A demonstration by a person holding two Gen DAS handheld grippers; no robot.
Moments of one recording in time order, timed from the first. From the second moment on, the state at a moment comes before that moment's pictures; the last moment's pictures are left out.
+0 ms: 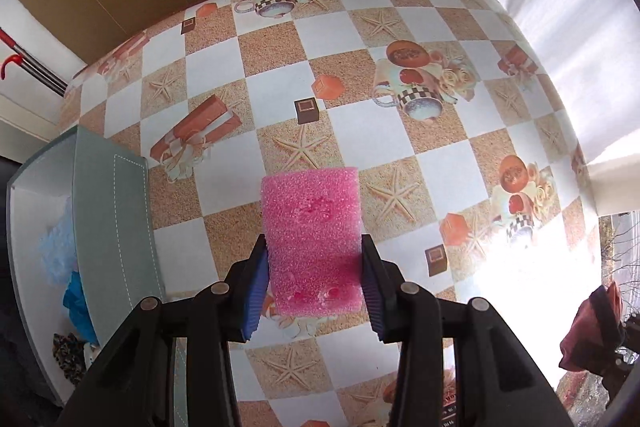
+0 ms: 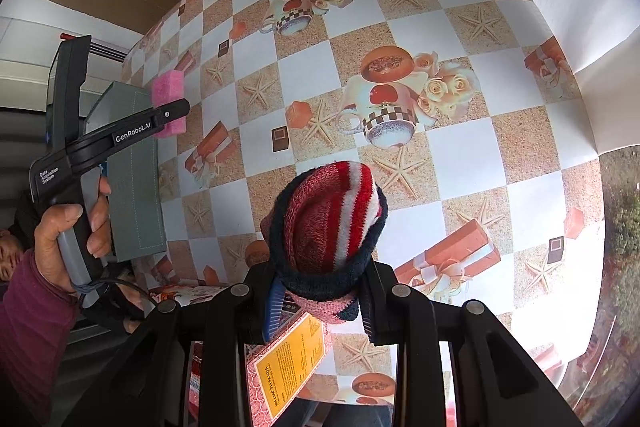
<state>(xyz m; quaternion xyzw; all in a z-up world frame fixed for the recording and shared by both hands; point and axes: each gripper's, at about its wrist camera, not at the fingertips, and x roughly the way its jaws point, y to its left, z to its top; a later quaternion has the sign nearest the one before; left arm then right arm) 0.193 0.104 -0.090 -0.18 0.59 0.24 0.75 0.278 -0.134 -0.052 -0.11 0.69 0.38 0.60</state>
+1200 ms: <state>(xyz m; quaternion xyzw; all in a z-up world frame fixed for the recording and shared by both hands) -0.058 0.023 0.015 -0.22 0.54 0.30 0.75 0.067 -0.062 0.029 -0.21 0.63 0.49 0.56</state>
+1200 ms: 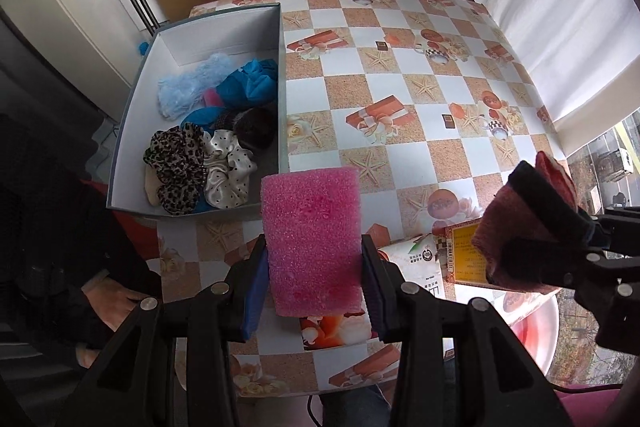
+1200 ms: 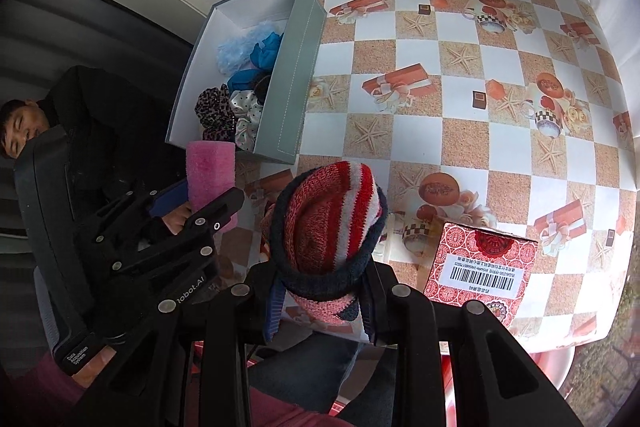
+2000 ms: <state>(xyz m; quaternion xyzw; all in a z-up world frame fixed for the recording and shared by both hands) -0.086 0.170 0.013 -0.24 0.48 0.43 0.73 0.036 0.159 0.036 -0.27 0.57 0.56 0.54</state>
